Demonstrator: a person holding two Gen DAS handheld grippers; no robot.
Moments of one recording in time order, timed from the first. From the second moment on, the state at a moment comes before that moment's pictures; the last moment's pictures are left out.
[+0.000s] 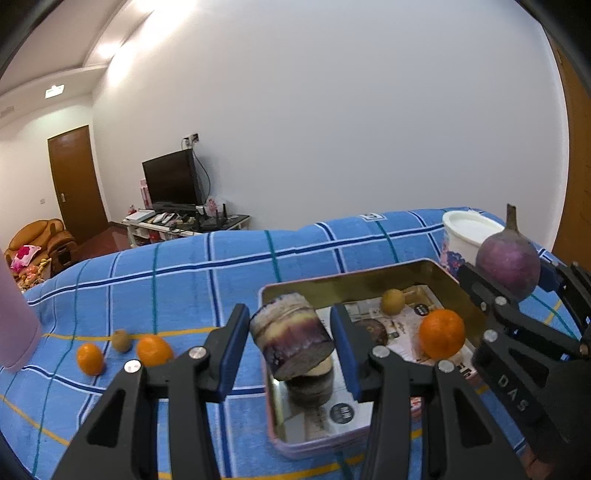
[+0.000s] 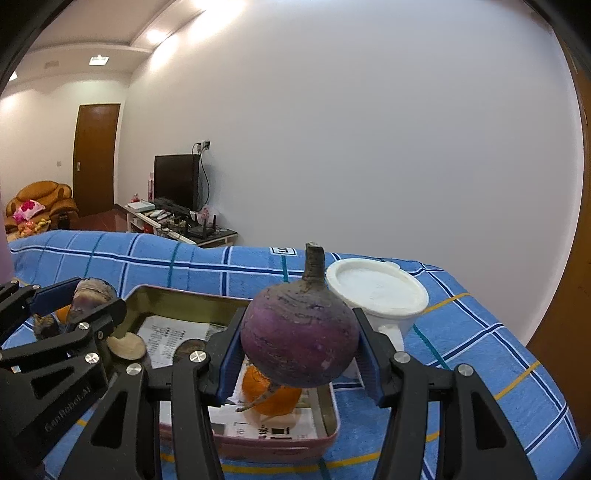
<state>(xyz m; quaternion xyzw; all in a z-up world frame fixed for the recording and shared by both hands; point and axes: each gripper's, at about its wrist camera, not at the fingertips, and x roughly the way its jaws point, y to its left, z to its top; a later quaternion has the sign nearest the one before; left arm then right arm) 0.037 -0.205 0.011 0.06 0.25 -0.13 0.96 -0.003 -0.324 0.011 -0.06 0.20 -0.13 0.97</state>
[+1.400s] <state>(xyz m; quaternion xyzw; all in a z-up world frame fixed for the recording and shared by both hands) 0.061 -0.222 -0.004 0.06 0.28 -0.13 0.95 0.042 -0.327 -0.014 -0.07 0.32 -0.06 0.94</state>
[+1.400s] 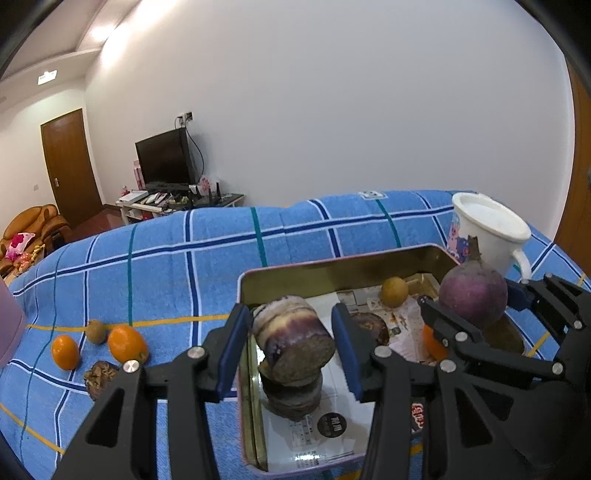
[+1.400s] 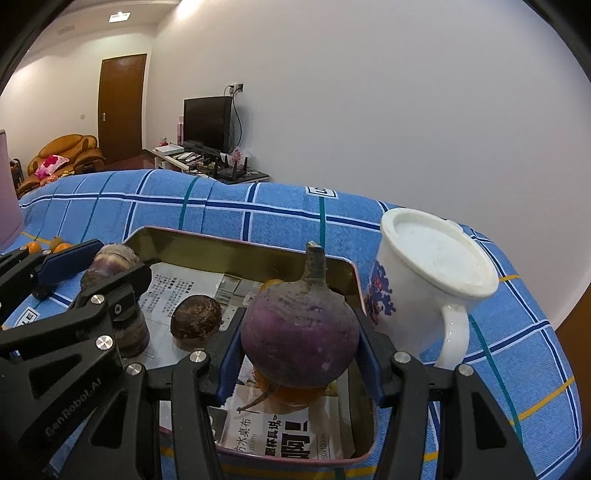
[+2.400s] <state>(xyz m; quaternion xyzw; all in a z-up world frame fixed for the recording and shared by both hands) 0.029 -0.191 0.020 0.03 0.21 -0.14 0.97 0.040 -0.361 -0.010 0.11 0.32 0.06 0.94</state>
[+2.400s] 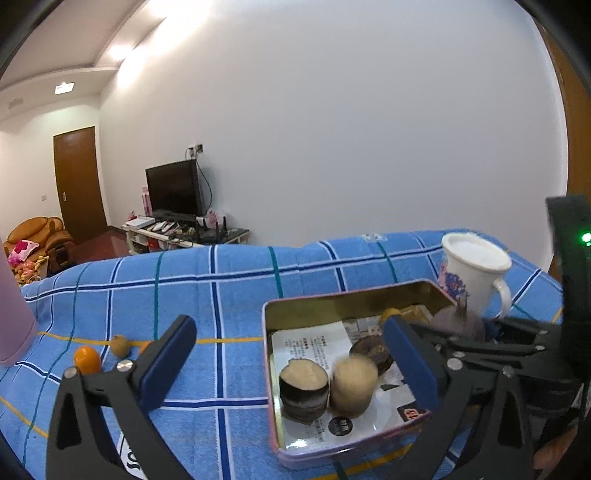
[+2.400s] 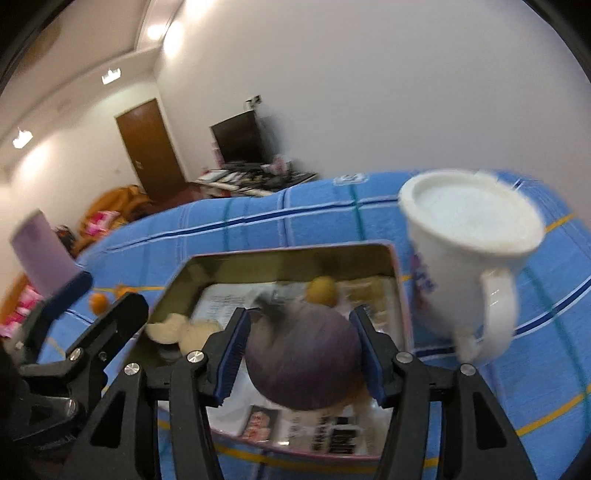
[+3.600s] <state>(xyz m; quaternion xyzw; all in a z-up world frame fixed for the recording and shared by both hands) 0.018 -0.165 0.008 0.06 0.21 -0.03 0.98 -0.025 -0.353 0.027 0.05 0.11 -0.09 0.99</state>
